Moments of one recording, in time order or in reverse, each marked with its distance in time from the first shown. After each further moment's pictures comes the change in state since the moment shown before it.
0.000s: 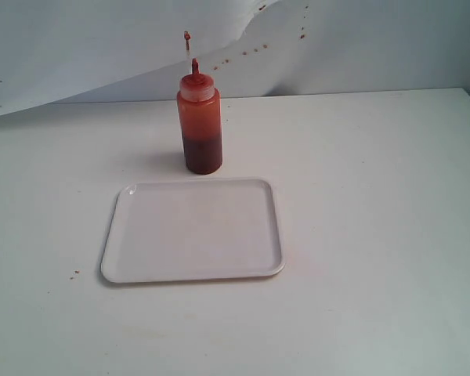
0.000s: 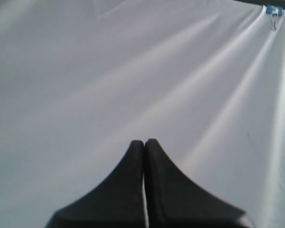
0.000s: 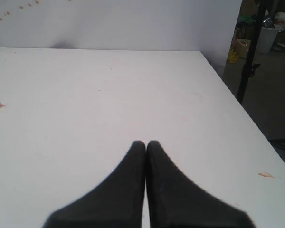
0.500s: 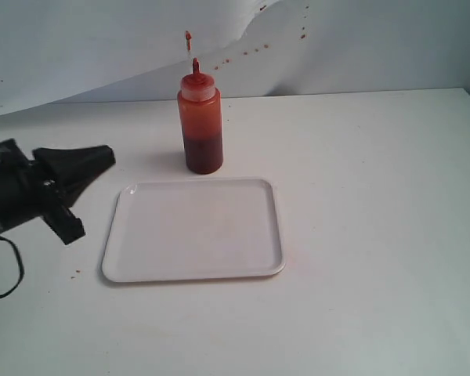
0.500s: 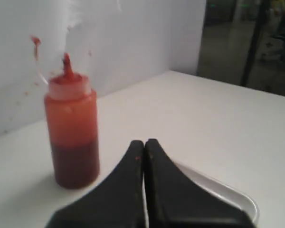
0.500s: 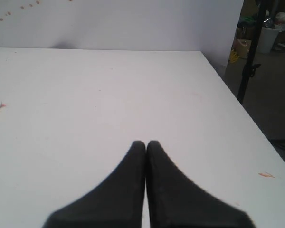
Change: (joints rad) left arm 0.000 1.444 -0.447 1.083 -0.567 -0.291; right arm 0.000 0.000 0.000 0.000 0.000 0.000
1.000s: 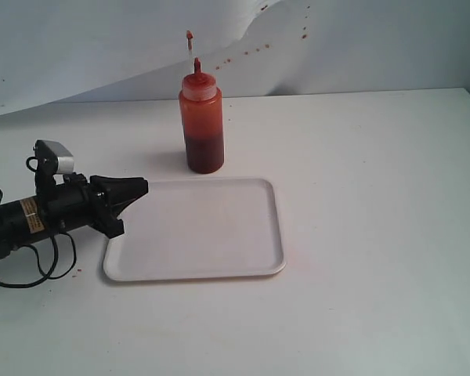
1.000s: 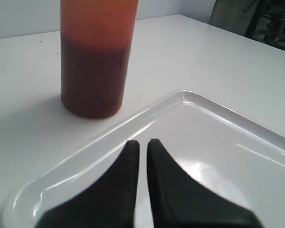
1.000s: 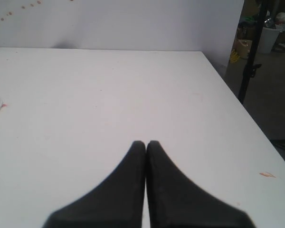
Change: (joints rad) left arm 0.000 0.566 -0.337 0.044 -0.028 -0.006; right arm 0.000 0.000 0.000 0.000 0.000 0.000
